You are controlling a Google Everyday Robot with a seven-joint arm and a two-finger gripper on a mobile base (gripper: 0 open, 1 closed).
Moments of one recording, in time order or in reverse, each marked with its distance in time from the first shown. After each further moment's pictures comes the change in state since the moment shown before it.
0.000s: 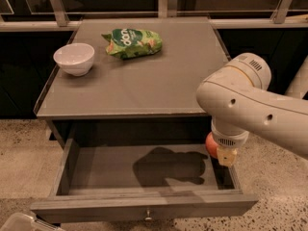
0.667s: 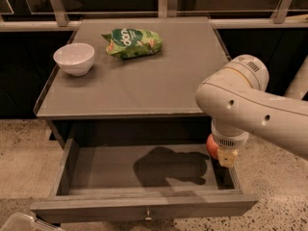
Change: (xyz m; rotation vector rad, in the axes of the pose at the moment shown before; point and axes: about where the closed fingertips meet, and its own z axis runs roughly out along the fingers) arm 0.003 0.000 0.005 -0.005 0.020 0.005
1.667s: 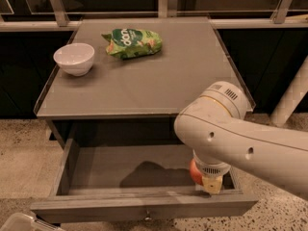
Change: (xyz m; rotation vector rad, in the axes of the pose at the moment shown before) arm -0.027 0.077 0.003 -0.049 -0.026 -0.167
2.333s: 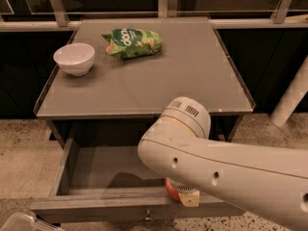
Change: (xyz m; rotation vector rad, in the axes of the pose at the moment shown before) arm -0.054 0.045 -0.013 0.021 -0.014 -0.182
